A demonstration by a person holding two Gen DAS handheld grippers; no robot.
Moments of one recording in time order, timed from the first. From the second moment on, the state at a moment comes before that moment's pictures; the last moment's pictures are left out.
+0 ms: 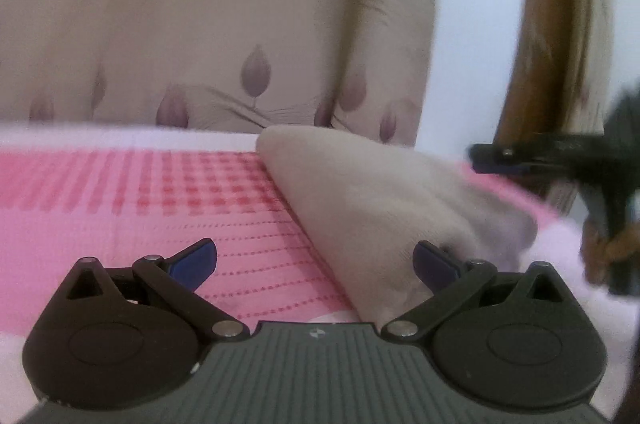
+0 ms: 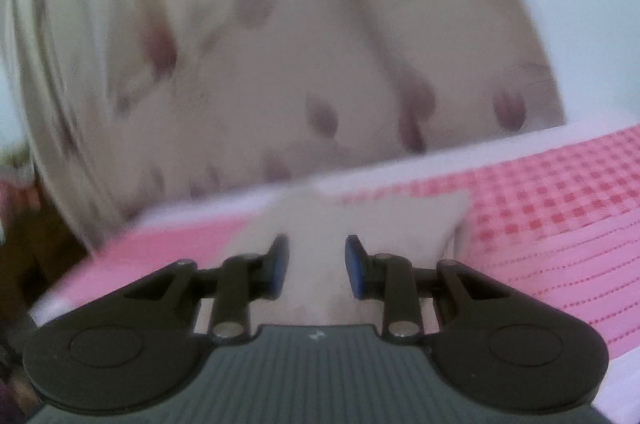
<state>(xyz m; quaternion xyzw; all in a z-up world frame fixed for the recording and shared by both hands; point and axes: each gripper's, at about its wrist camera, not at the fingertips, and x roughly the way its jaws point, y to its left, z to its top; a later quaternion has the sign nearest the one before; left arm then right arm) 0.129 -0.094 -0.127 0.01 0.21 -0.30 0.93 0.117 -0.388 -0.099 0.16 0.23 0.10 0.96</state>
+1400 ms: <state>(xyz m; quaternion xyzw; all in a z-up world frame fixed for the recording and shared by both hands) 0.147 -0.113 -0.144 0.06 0.30 -0.19 0.93 0.116 -0.341 -0.141 -0.01 0.25 0.02 0.97</state>
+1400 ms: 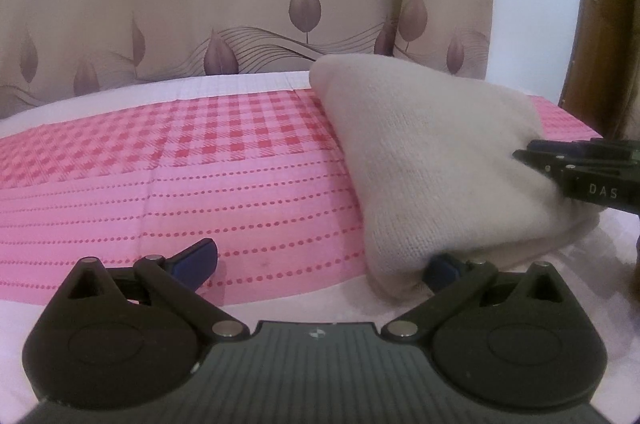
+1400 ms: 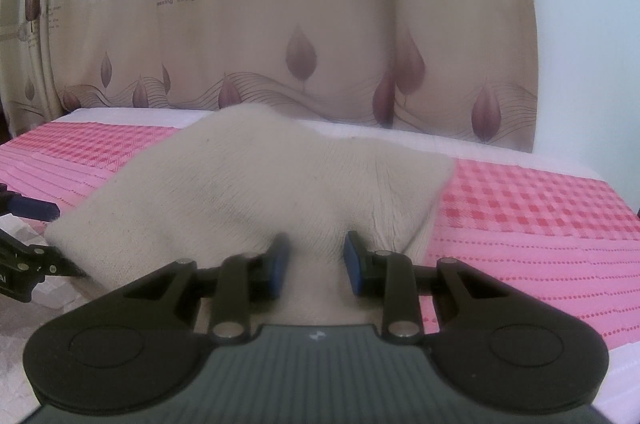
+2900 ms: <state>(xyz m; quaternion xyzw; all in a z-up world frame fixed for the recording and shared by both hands) 0.129 -0.105 -0.138 0.08 0.27 -0.19 0.94 0.116 -0.339 -0.140 -0.02 0.25 0.02 0.97</state>
